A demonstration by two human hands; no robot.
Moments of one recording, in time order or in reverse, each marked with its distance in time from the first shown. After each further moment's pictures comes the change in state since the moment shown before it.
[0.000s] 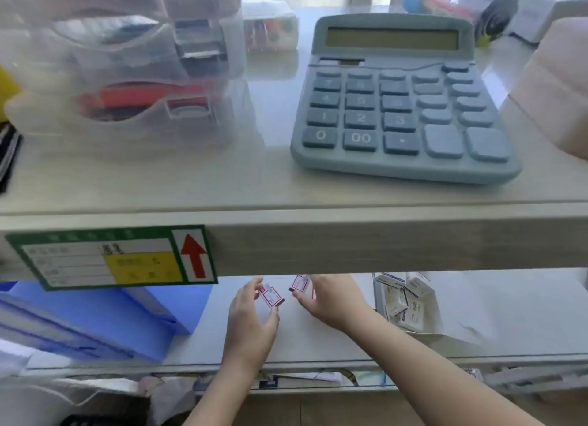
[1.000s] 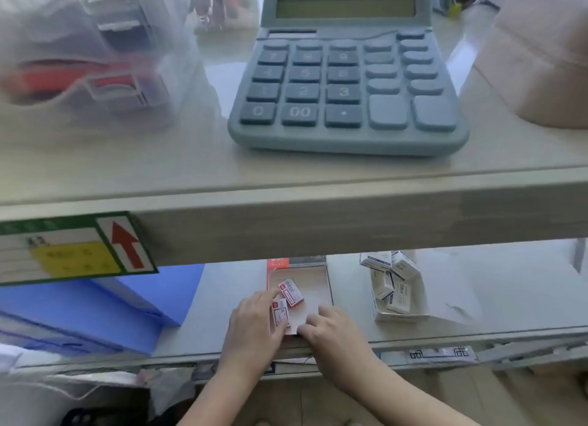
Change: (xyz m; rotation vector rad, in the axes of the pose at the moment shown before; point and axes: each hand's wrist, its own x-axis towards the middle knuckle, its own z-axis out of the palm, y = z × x) left_hand -0.021 0.012 0.012 0.378 -0.254 0.203; right_hand -0.091 -0.007 0.021 -0.072 -0.143 -0.191
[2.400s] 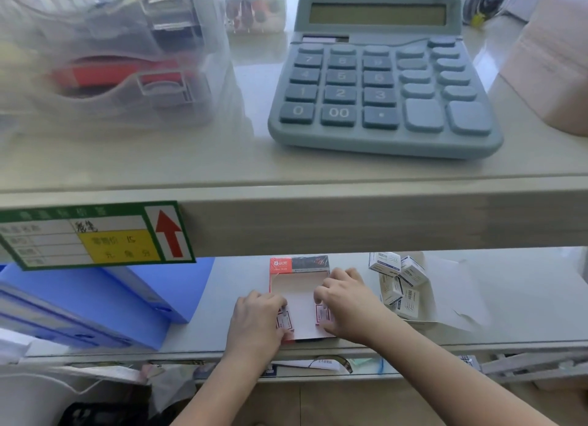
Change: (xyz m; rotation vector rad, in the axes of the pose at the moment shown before) left_hand 0.007 0.004 -0.016 0.211 -0.088 -0.020; right_hand 0.040 0.040 -0.035 -0.145 -0.148 -0.010
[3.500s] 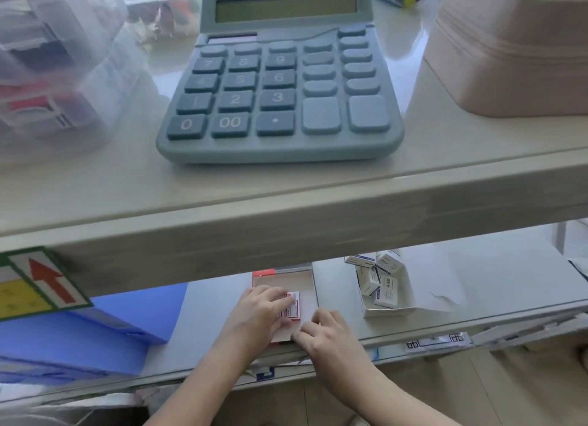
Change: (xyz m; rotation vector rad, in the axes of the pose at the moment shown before) left_hand 0.037 0.000 0.017 0.092 -0.008 0.524; right_hand -0.053 -0.045 0.046 0.191 0.268 0.062
